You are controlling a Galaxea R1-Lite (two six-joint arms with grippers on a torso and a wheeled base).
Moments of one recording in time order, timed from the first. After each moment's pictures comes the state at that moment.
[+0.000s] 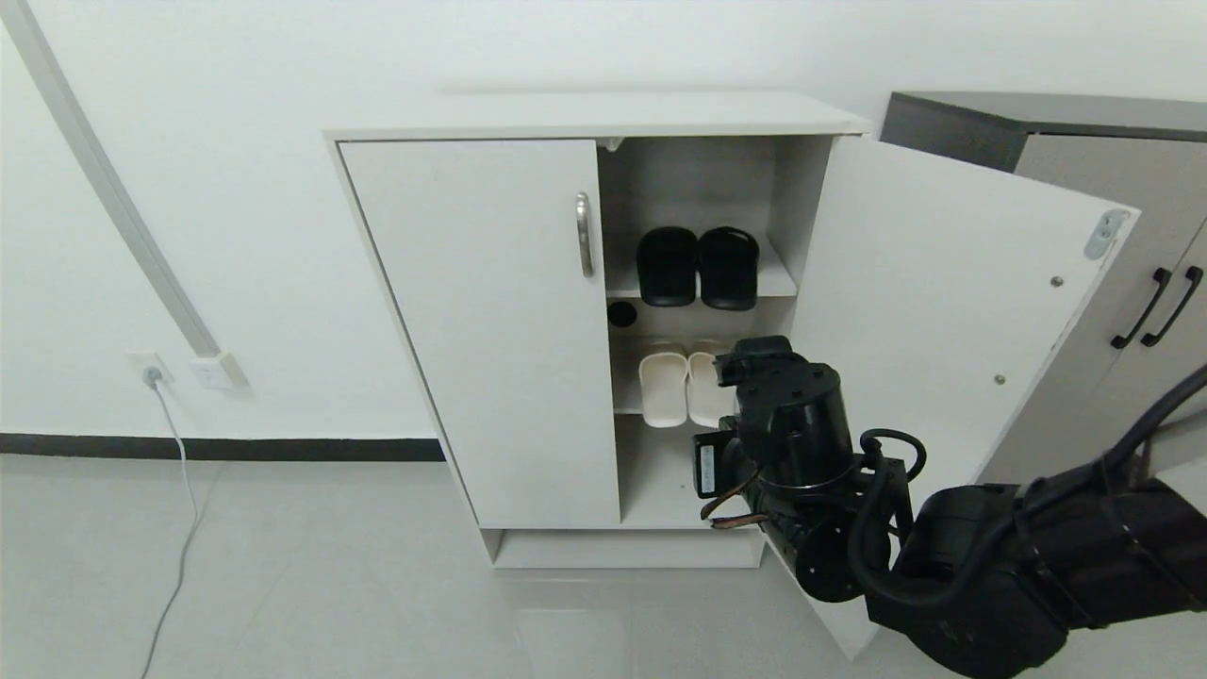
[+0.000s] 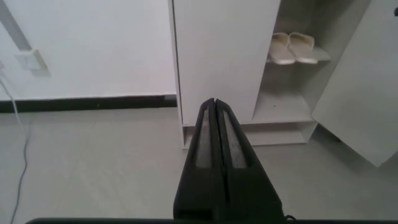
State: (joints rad) left arm 0.00 0.00 0.00 0.00 -0.02 0.01; right arm 0.88 1.94 -1.00 -0.64 -0.67 0.21
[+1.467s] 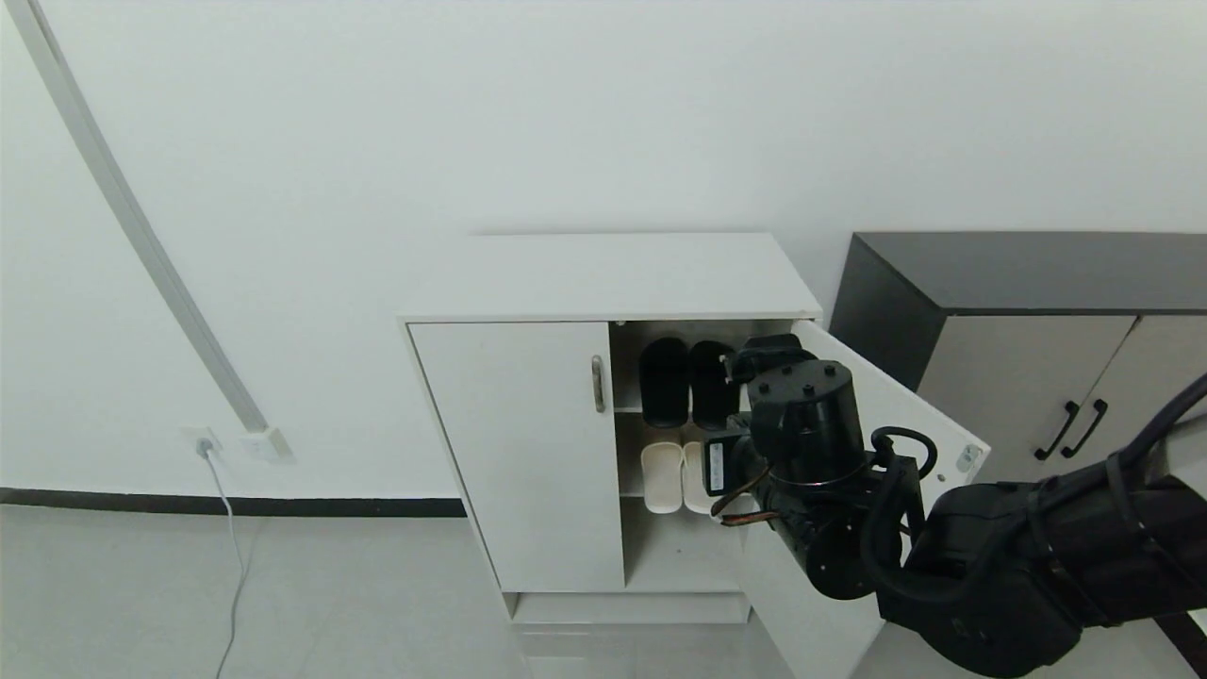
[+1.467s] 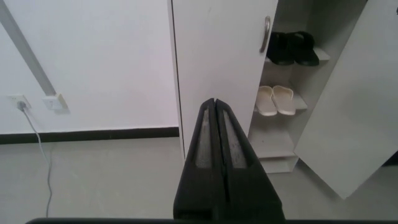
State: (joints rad) left arm 0.00 0.00 0.00 0.00 -0.02 0.01; right arm 0.86 1.93 -0.99 -0.64 -0.68 0.21
